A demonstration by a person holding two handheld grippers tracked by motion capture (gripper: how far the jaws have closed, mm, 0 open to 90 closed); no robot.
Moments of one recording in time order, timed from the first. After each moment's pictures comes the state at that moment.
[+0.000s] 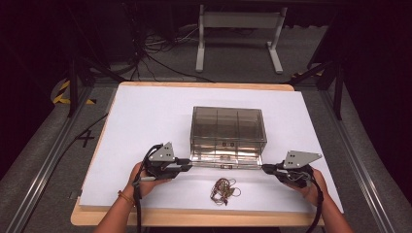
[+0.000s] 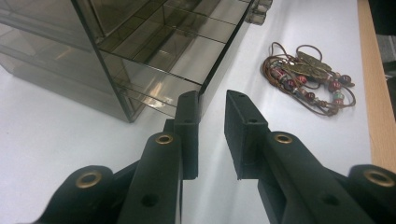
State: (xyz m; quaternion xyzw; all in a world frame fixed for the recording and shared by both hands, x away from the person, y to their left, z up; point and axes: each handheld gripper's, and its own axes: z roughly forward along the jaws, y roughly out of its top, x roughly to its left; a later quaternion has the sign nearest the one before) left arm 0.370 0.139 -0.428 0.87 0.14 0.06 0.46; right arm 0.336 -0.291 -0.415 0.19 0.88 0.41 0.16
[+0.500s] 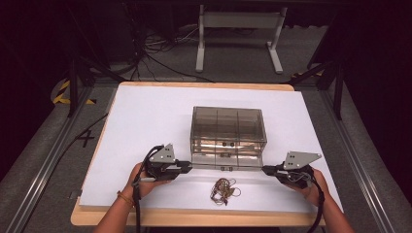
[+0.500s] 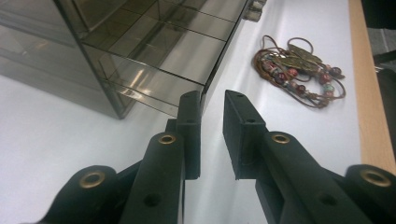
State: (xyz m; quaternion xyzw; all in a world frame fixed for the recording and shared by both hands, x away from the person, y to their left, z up) left arm 0.368 0.138 -0.428 0.88 0.13 0.05 0.45; right arm 0.335 -0.292 -0.415 0.19 0.88 0.40 0.15
